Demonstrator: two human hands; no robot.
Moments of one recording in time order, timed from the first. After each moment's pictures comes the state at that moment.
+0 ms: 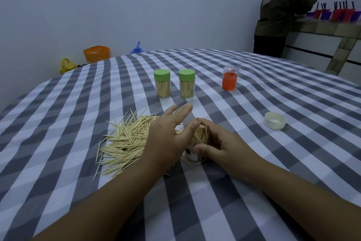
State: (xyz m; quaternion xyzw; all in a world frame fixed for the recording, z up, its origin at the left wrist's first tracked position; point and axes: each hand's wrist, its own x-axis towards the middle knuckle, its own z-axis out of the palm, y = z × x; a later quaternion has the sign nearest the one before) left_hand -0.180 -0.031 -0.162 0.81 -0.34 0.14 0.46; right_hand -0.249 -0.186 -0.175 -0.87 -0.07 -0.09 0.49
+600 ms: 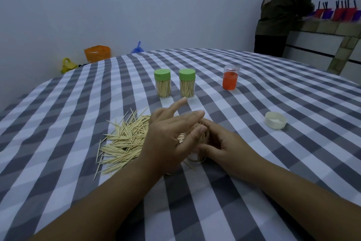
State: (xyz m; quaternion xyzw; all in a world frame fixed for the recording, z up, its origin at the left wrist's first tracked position) left_hand -0.171 -0.027 -0.171 0.74 -0.48 0.31 0.36; right_hand -0.252 -0.185 -0.169 -0.88 -0.08 -0.09 0.47
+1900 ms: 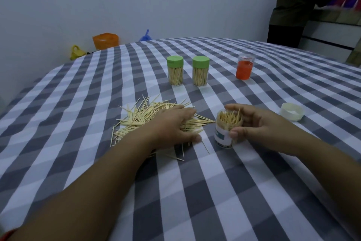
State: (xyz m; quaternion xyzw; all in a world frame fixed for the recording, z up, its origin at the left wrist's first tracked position) left_hand -0.146 -0.007 -0.156 0.91 -0.38 -0.07 0.14; right_hand -0.257 -0.218 -0.144 -0.84 0.00 0.02 0.54
